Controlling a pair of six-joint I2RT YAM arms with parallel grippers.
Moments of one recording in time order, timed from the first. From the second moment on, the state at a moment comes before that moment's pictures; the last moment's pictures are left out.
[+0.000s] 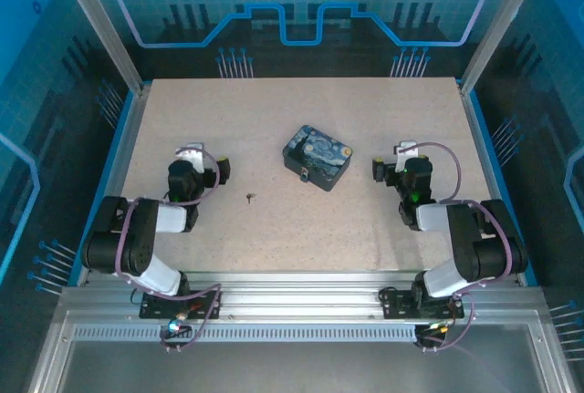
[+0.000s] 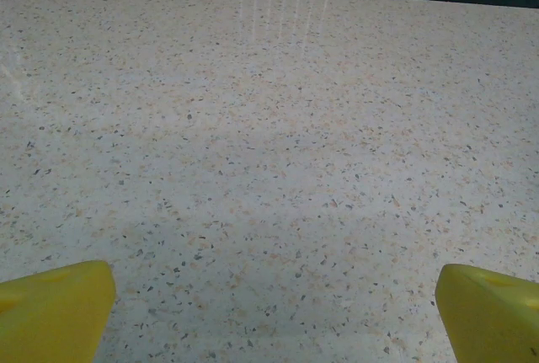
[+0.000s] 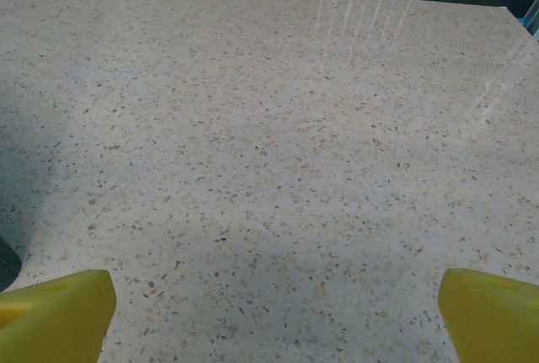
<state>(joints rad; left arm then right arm) -0.01 1.55 0.37 0.81 0.00 -0.11 0.10 1.50 0.40 0.70 0.13 -0.04</state>
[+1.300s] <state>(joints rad) -0.01 1.47 0.42 0.65 -0.02 -0.11 0.08 1.38 0.54 0.42 0.12 -0.02</state>
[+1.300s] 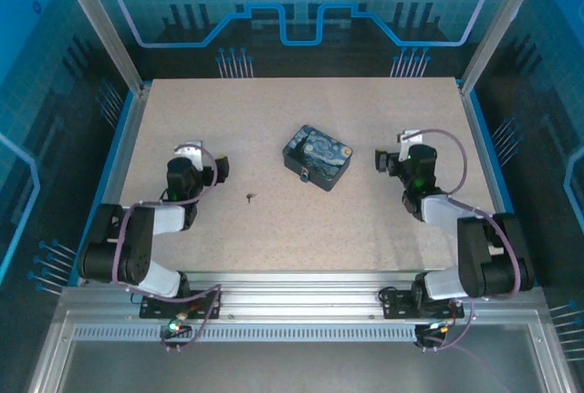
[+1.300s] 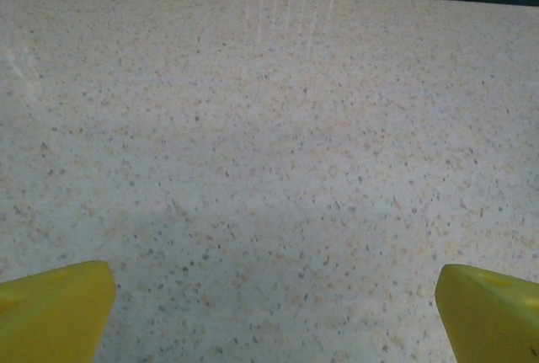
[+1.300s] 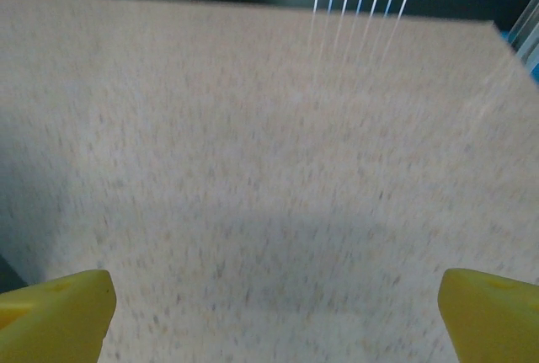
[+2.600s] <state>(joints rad) -0.31 1.98 1.35 -0.06 0.65 -0.64 0.18 1.04 0.59 -0.26 -0.28 0.66</state>
